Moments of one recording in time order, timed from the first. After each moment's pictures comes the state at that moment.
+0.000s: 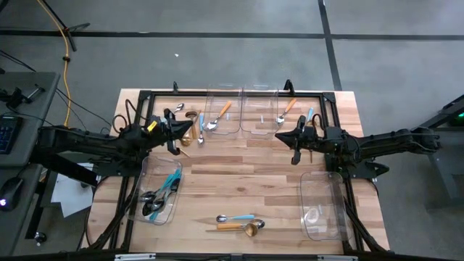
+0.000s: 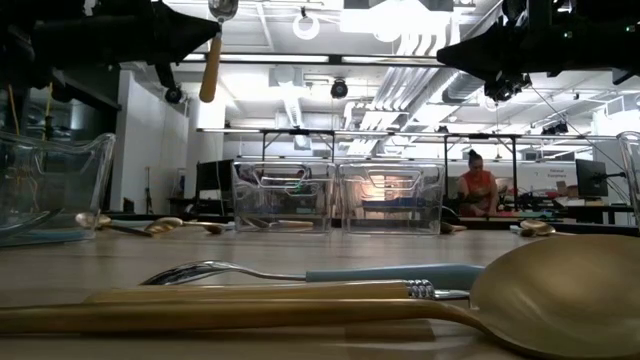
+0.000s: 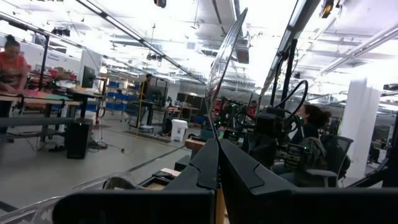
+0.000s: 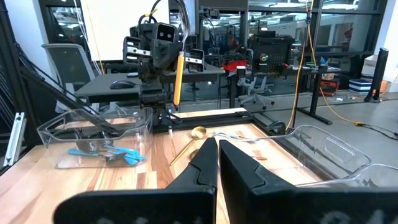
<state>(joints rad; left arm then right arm) 0.11 0.82 0.14 1.05 -0.20 -0.13 -0.03 0.76 0.24 0.59 0.18 -0.01</state>
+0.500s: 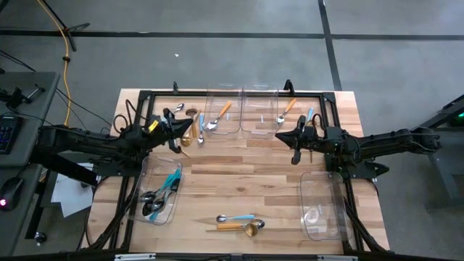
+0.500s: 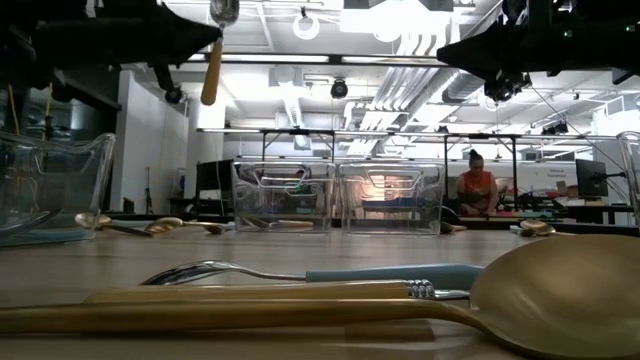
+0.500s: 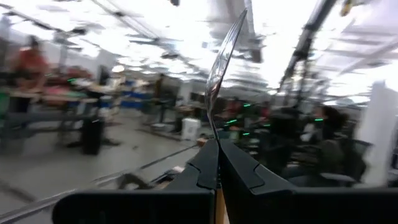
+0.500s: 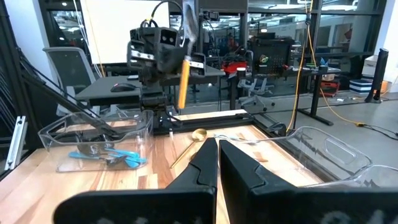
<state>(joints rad) 0.12 0.84 0.14 1.05 -0.27 -0.13 -0.03 0.76 0.24 0.60 0.18 0.00</state>
